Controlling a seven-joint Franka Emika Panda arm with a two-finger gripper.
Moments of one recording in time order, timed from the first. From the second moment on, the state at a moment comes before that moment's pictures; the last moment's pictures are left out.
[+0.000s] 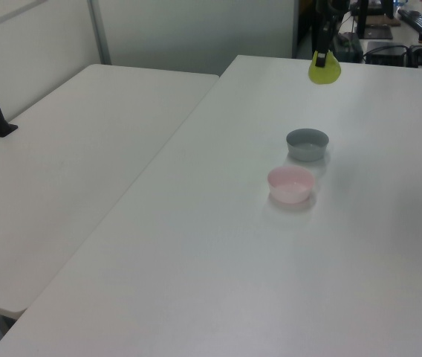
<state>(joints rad) -0.12 0.02 -0.01 -1.71 0.06 1.83 -0.21</state>
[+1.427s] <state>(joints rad) 0.19 0.18 -0.01 -1.92 0.09 2.15 -0.09</state>
